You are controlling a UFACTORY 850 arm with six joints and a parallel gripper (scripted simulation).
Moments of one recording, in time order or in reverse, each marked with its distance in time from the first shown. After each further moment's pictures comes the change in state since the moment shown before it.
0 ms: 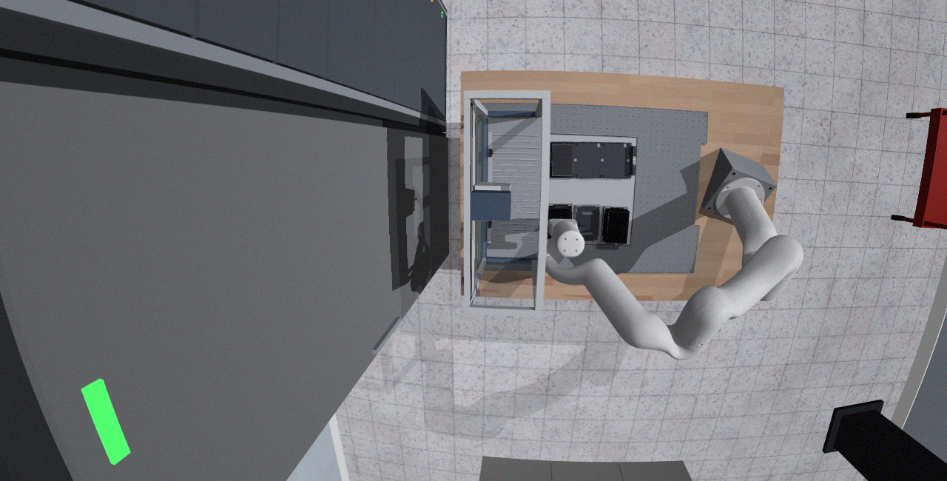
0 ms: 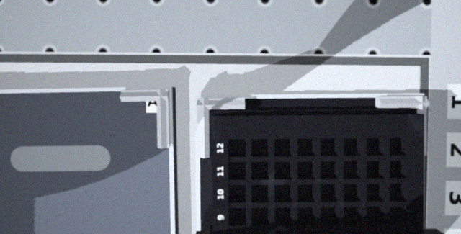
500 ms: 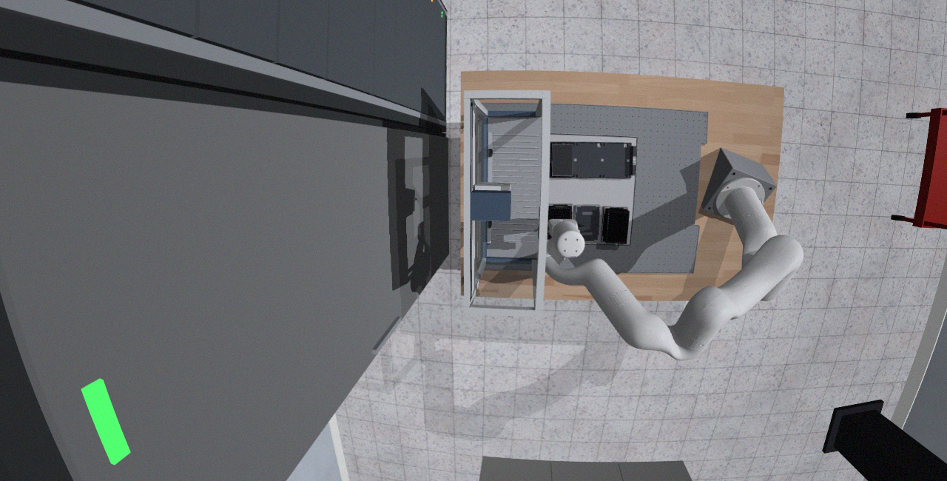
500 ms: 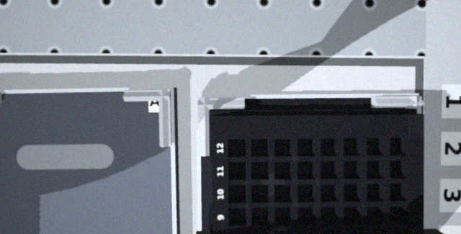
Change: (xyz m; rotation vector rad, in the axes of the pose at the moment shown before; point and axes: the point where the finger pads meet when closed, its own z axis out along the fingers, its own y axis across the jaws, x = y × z) arm 0.000 0.000 -0.004 0.000 0.000 0.000
